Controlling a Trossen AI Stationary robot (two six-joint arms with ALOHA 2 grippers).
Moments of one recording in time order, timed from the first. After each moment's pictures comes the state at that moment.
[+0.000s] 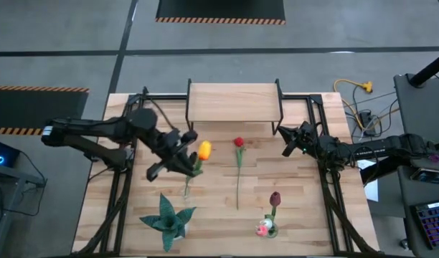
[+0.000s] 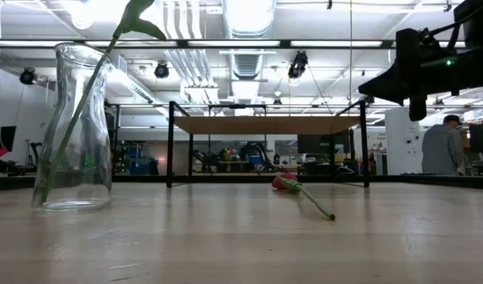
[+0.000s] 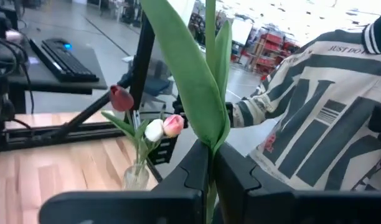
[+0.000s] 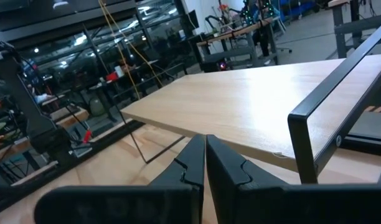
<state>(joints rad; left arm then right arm) -0.07 1.10 1.14 -0.08 0.60 -0.25 -0.02 0.58 0.01 0.59 0.61 0.39</state>
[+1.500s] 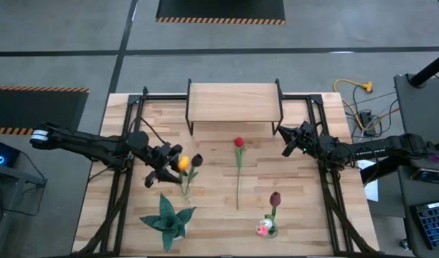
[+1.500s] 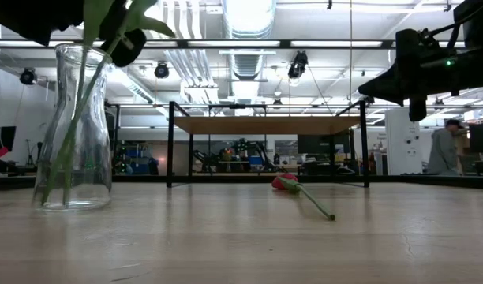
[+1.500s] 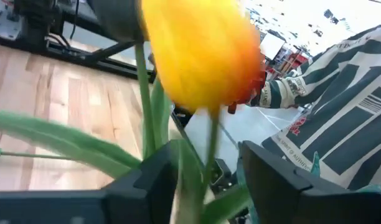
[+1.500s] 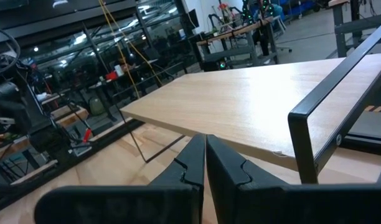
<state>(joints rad) -0.08 0.82 0.44 0.31 0.47 -0.44 -0.02 0.58 0.01 0.59 0.61 0.39</state>
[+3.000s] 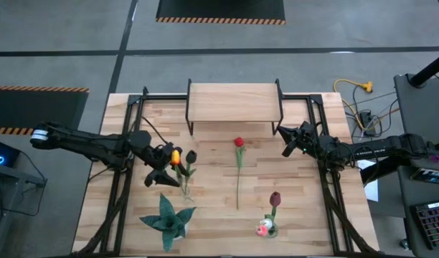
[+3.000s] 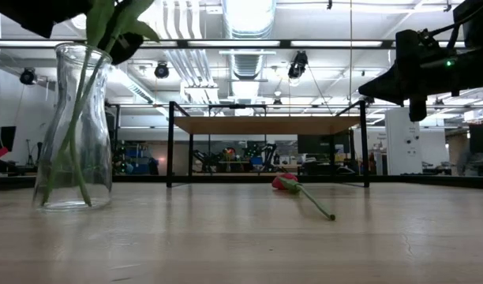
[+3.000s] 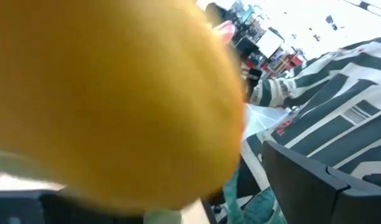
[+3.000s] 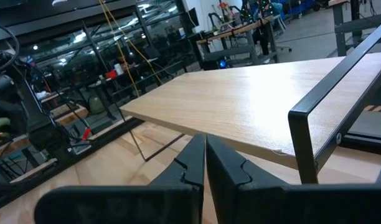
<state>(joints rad) -0.08 0.83 0.50 0.20 0.50 -0.54 -0.02 0.58 0.01 0.58 0.61 0.39</state>
